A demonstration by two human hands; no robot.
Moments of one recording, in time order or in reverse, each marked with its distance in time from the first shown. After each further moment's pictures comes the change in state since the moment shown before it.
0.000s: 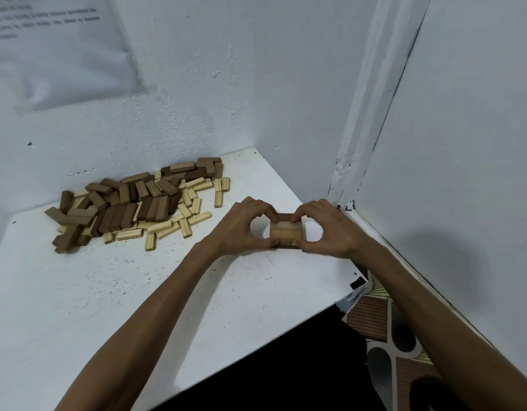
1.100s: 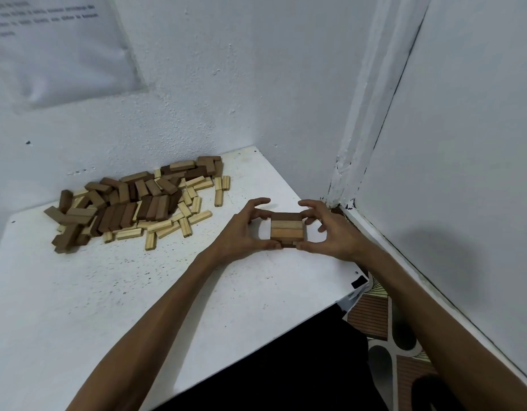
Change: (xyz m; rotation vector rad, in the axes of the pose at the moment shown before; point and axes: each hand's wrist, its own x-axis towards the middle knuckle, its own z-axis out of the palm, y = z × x) left_hand -0.012 -0.008 0.020 -0.291 0.004 -0.334; right_hand -0.006 0.013 0.013 0.226 -0.045 0.162
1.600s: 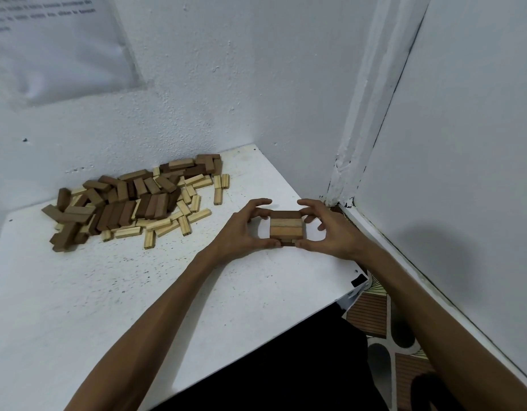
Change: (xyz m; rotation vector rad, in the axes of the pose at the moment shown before) left_hand -0.002 0.003 0.001 -0.014 0.006 0.030; right_hand 0.001 0.006 0.003 -0.006 0.021 -0.022
